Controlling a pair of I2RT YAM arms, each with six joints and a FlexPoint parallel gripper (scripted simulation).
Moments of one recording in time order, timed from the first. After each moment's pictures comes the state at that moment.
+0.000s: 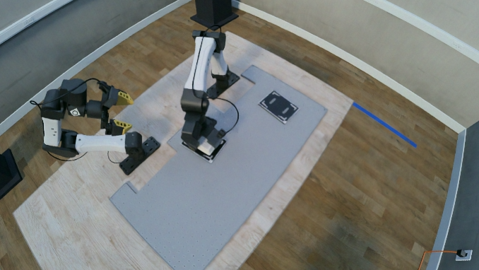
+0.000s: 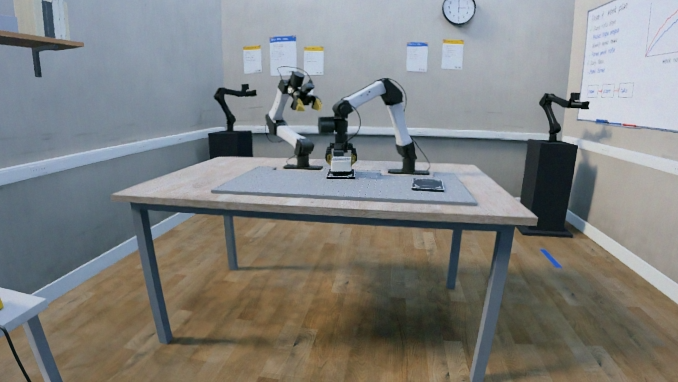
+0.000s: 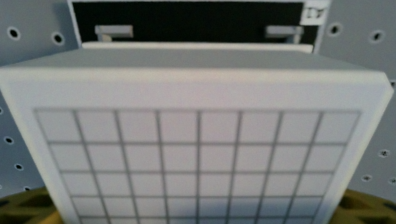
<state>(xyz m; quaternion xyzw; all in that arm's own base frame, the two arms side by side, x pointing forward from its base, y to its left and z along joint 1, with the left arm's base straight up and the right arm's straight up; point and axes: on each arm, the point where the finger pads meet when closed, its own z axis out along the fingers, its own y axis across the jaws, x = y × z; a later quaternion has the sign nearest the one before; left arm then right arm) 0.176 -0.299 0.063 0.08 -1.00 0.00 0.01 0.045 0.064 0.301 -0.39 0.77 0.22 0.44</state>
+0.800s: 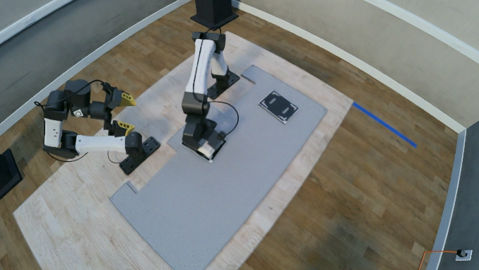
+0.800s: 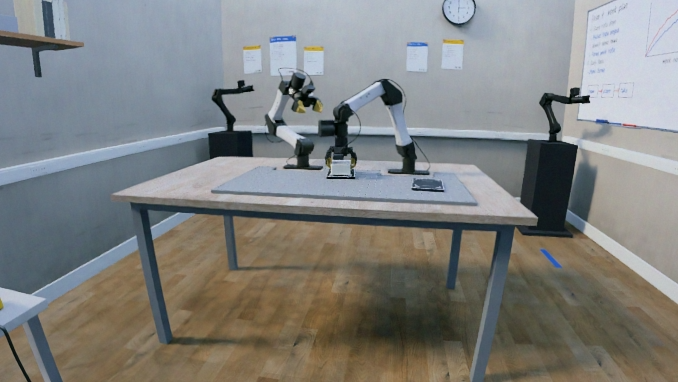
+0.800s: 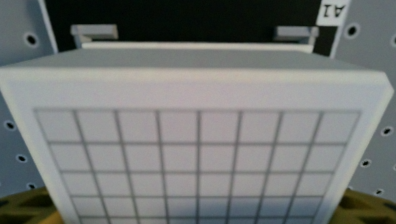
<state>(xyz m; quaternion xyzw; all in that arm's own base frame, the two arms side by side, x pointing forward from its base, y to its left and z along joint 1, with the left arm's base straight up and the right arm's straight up) 0.176 -0.300 0.047 0.08 -1.00 0.00 0.01 0.051 0.069 0.292 -0.39 0.78 0.22 0.44</state>
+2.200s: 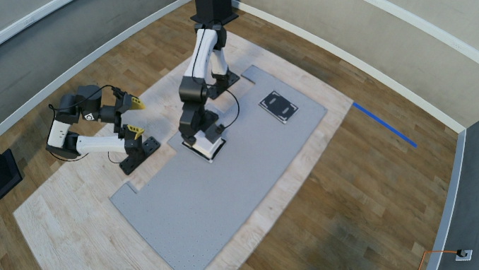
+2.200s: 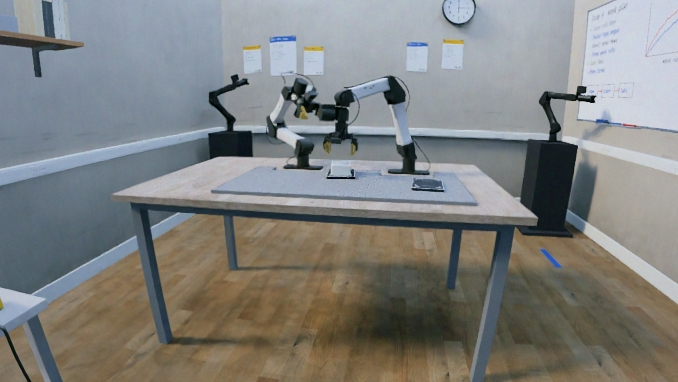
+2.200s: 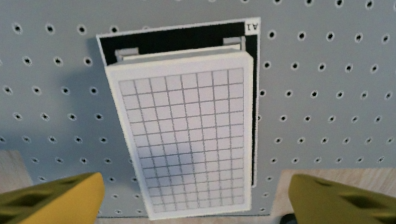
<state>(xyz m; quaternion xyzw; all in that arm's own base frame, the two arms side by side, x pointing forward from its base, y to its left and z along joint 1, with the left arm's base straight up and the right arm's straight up) 0.185 -0.301 0.111 0.02 -1.00 0.02 -0.02 0.064 0.086 0.265 -0.39 0.78 0.22 0.44</state>
